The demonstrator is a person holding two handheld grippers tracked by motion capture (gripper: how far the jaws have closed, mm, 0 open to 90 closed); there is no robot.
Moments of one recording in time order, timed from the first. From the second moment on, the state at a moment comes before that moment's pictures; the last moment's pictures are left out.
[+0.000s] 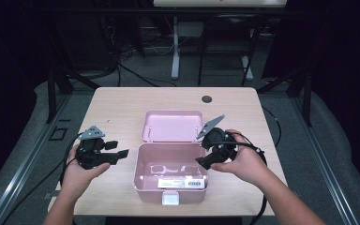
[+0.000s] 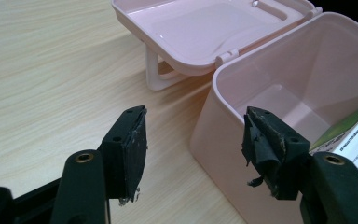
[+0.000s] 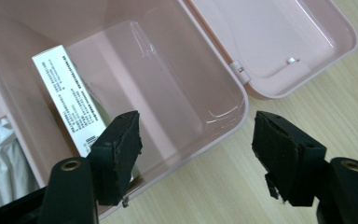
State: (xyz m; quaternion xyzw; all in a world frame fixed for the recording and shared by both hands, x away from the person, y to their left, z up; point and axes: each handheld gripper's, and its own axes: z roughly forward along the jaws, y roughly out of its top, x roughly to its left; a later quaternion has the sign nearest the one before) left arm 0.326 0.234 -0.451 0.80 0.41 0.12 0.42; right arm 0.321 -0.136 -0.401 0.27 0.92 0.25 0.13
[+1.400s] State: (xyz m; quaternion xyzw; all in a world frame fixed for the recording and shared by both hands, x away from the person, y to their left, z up) left arm 0.317 0.216 -0.450 0.81 0.38 0.10 0.43; right arm 0.321 -0.157 -0.427 0.33 0.85 0.38 0.14
